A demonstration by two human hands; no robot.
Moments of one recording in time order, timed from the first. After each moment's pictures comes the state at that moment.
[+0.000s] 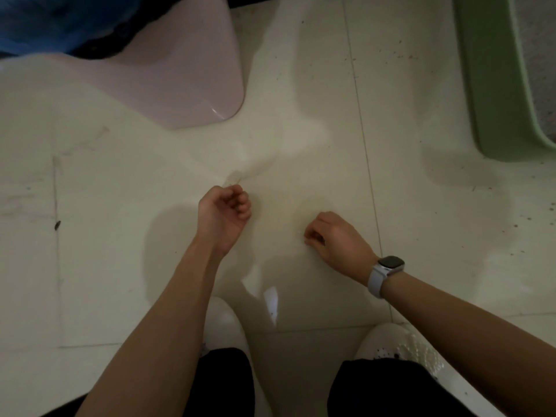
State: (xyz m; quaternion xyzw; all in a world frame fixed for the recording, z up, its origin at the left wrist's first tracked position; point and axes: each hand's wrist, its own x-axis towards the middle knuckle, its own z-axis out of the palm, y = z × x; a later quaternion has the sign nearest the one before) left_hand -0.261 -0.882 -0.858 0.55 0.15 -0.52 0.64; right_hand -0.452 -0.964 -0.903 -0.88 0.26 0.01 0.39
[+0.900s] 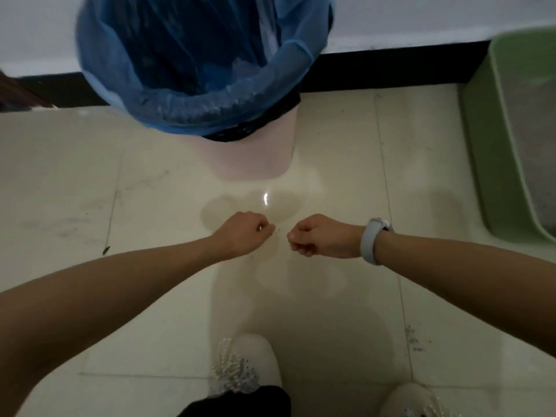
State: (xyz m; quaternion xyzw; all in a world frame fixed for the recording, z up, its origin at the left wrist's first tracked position) left_hand -0.187 -0.890 -0.809 0.82 -0.46 -0.35 0.04; right_hand -0.326 -1.008 -0.809 -0.60 0.29 0.24 0.71
